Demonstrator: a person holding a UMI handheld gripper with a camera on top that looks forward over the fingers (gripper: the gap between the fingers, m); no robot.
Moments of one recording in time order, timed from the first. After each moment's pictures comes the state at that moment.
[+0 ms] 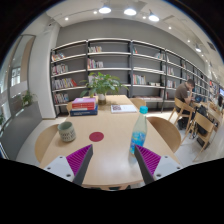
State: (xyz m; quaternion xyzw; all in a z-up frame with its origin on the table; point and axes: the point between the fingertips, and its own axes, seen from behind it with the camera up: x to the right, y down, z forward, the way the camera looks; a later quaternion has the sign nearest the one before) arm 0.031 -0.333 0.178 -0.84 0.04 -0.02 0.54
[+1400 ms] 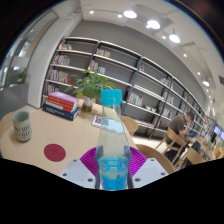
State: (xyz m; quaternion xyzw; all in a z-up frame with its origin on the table) arm 0.132 -0.117 0.135 -0.79 -0.06 -0.16 0.59
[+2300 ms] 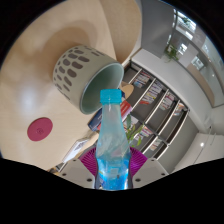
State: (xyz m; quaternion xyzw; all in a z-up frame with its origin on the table) arm -0.126 0.000 0.170 -0.34 -0.70 -0.57 0.26
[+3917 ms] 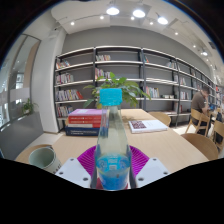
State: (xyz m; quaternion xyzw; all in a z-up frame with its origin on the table) arm -0.037 -0.028 0.104 -0.79 0.01 0.01 0.62
